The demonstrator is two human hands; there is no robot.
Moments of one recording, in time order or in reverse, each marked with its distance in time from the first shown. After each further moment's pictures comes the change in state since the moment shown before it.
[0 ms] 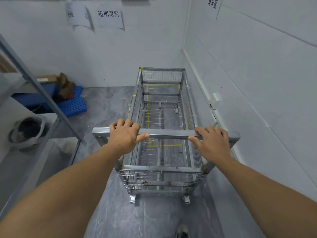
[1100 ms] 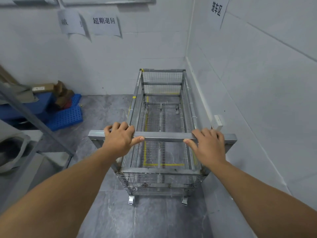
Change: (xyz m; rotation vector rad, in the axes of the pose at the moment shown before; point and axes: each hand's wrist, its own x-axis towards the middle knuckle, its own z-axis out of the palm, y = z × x) left_hand 0.215 0.018 0.014 0.013 0.050 -0.056; right_hand 0.205 0.088 0.041 -0.012 0.066 -0.077
